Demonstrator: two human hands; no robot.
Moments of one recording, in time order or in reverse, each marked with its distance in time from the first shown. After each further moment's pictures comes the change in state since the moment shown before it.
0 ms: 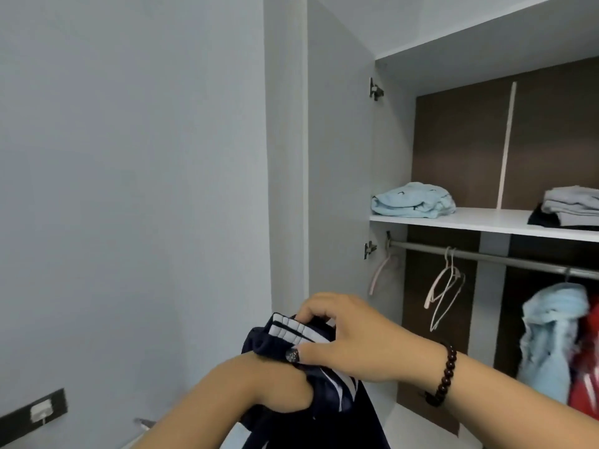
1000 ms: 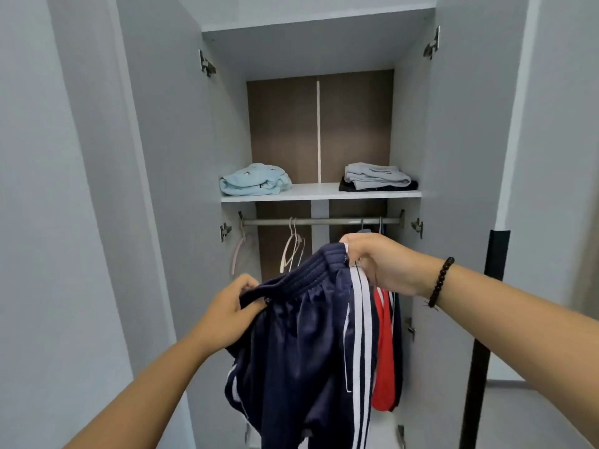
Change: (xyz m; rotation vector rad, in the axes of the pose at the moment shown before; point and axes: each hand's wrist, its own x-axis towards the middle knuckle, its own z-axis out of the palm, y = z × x) left_hand 0.131 0.020 0.034 -0.604 0.451 0.458; right_hand -0.120 0.028 -0.091 0.601 0.482 0.654
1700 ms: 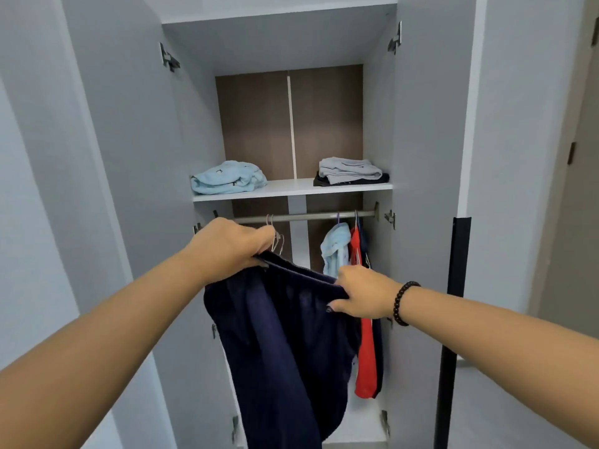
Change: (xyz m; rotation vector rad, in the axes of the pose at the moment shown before) left_hand 0.061 0.091 -0.028 0.937 0.044 0.948; right_hand 0.005 0.077 -0.028 -1.234 0.112 -0.023
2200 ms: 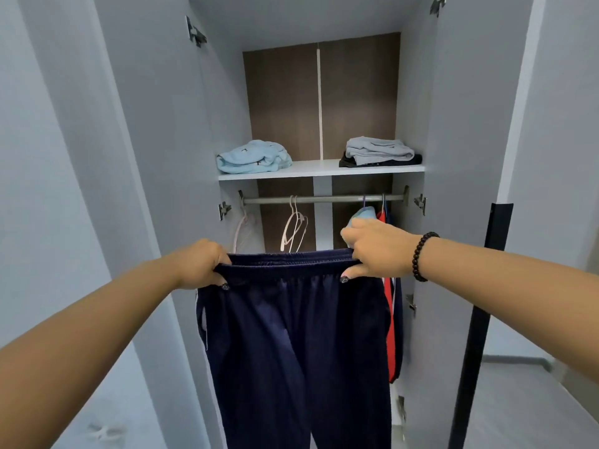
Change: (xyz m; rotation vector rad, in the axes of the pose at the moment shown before) left_hand -0.077 -0.028 0.029 -0.409 -0.730 -0.562; right_hand 0.029 0.013 -0.034 -0.716 -0.016 -0.361
